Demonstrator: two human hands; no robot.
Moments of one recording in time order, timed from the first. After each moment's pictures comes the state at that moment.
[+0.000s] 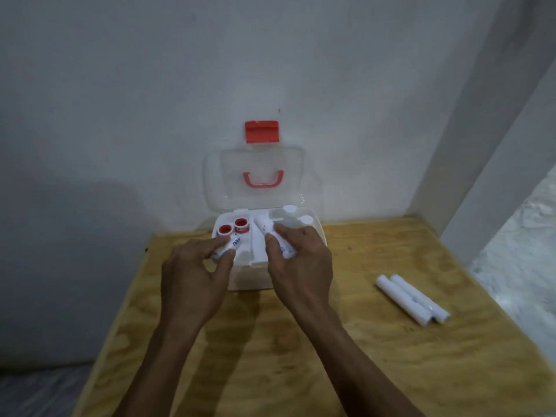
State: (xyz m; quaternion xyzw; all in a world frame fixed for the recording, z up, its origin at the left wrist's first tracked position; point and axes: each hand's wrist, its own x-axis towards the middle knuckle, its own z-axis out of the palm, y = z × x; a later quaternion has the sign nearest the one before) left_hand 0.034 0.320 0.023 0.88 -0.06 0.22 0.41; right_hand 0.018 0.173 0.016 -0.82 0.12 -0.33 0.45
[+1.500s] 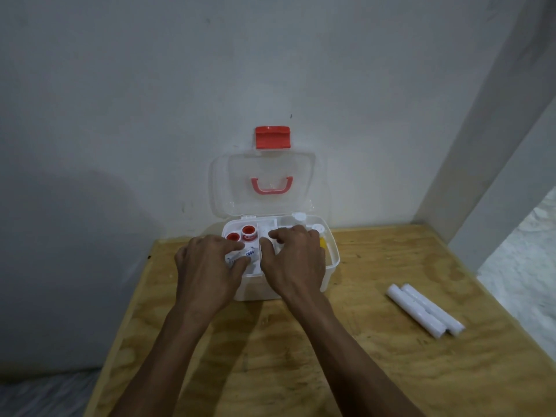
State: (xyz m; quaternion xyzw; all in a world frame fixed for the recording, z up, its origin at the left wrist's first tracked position) left_hand 0.082 0.320 0.013 0.95 -0.08 0.15 0.27; right_hand 0.065 0.188 0.013 -0.91 0.17 -0.22 0.31
